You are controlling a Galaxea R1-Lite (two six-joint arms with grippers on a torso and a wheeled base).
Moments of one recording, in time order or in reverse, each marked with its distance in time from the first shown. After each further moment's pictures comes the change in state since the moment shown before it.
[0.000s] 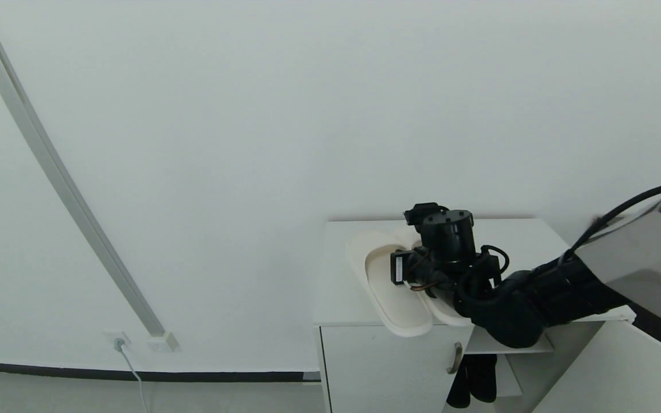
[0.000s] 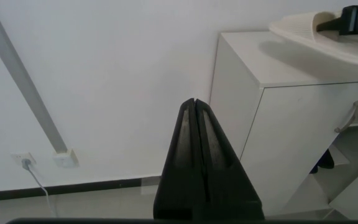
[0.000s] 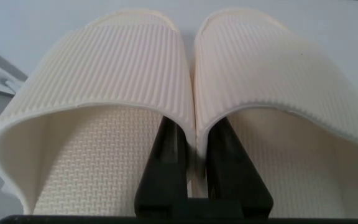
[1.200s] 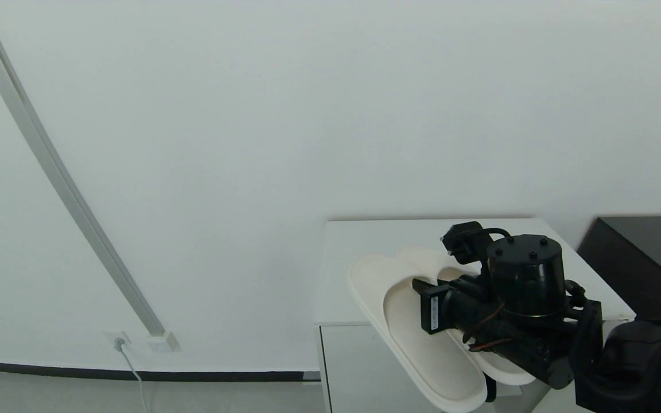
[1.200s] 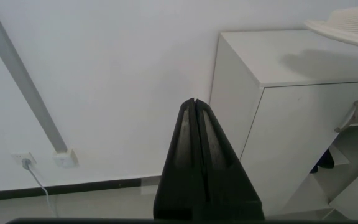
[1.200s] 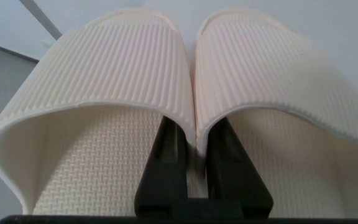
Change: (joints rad) left arm 0.000 0.000 0.001 0.000 0.000 0.000; right arm 0.108 -0.313 0.401 -0.084 0.051 0.020
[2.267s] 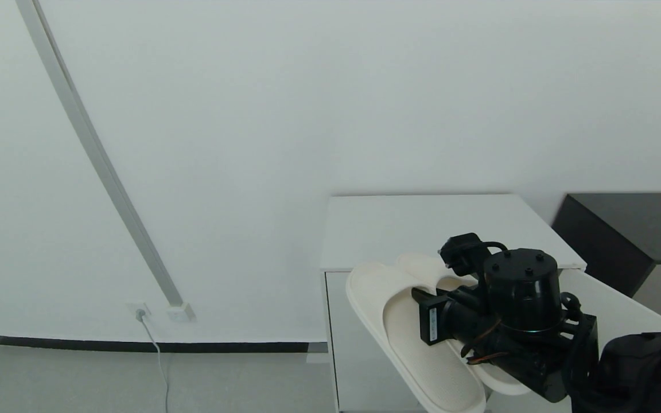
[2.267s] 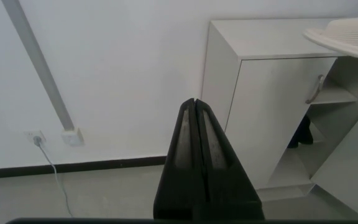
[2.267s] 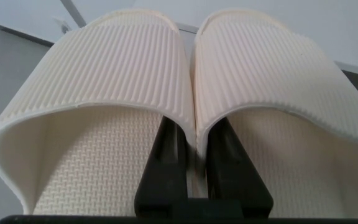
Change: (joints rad) left arm 0.000 0.000 0.000 0.000 0.000 -0.007; right arm 0.009 0.028 0.051 -0.073 -0.009 -0.007
